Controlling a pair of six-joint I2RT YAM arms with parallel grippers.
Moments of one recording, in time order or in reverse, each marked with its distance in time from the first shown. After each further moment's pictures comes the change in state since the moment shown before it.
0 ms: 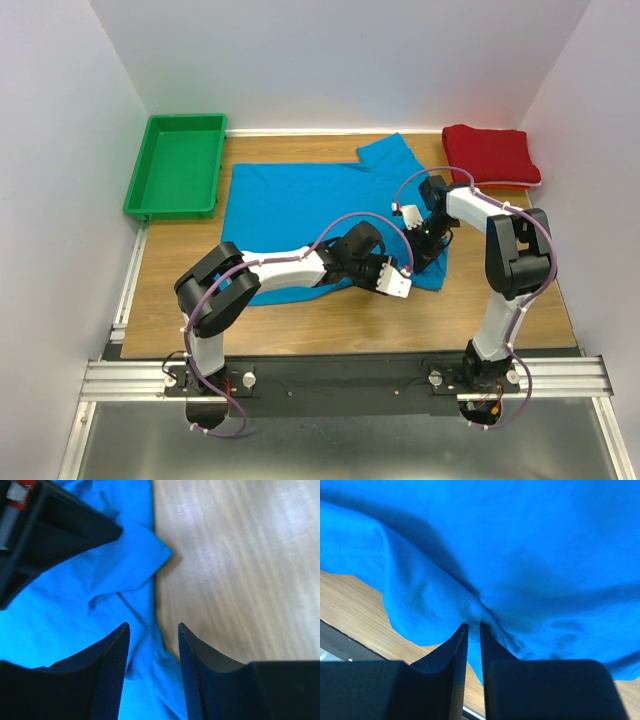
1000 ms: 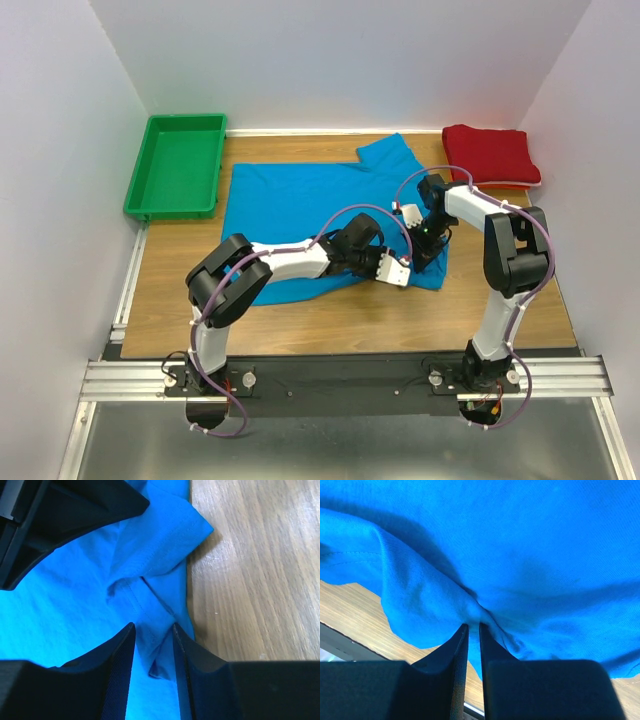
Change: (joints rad) left arm 0.055 0.083 0.053 0.028 -0.014 0.022; right arm 0.000 0.024 0.026 -0.011 0.028 0.046
